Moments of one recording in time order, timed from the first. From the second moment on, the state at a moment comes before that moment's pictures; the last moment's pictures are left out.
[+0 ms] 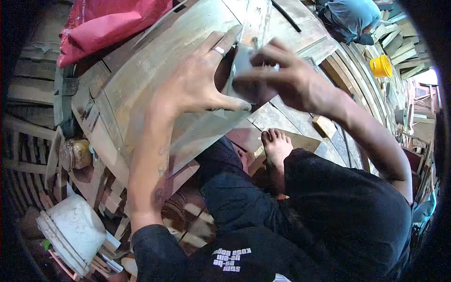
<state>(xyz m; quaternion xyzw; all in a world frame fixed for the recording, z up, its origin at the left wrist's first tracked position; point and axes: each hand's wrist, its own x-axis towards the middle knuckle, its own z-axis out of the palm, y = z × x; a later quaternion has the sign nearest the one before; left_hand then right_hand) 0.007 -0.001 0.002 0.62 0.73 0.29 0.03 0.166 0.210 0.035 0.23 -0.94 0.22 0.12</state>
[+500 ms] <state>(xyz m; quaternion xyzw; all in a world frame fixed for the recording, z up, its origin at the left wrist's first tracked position) 0.006 0.001 0.005 0.62 0.72 0.31 0.06 0.160 0.226 0.034 0.15 -0.95 0.25 0.11</state>
